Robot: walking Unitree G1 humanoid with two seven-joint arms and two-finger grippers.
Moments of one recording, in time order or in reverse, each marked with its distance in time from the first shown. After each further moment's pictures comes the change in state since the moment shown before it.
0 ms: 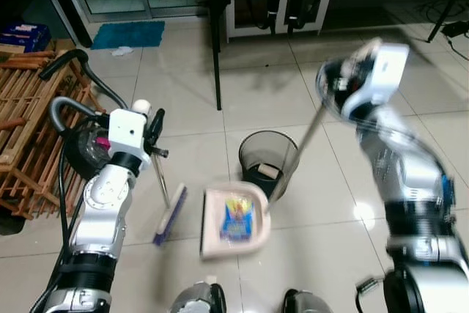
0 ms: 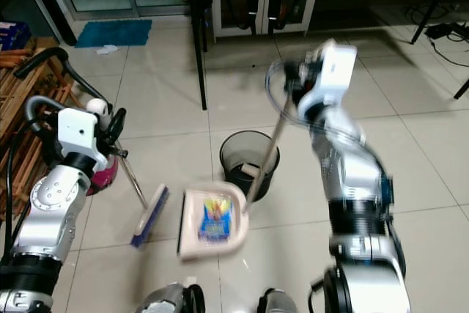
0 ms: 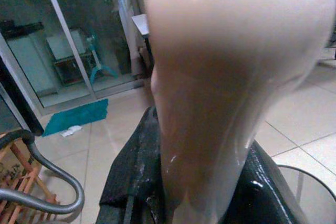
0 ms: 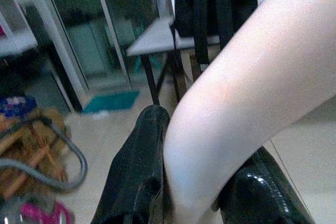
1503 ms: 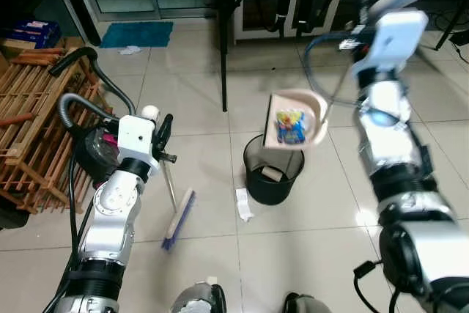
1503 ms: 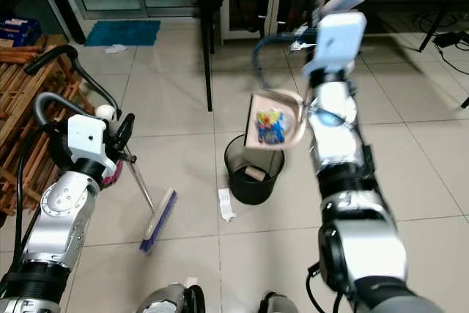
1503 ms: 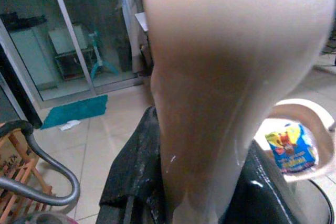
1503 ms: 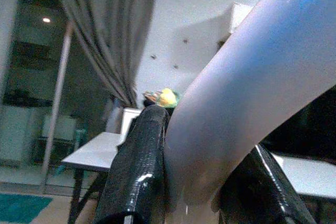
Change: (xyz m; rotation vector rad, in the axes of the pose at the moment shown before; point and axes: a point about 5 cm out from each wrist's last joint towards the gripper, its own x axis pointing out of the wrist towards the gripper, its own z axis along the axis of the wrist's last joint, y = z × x) left arm -0.004 -0.015 -0.004 -0.032 0.003 -0.015; right arm 0.017 0.010 0.017 -0.436 -0.506 -0.133
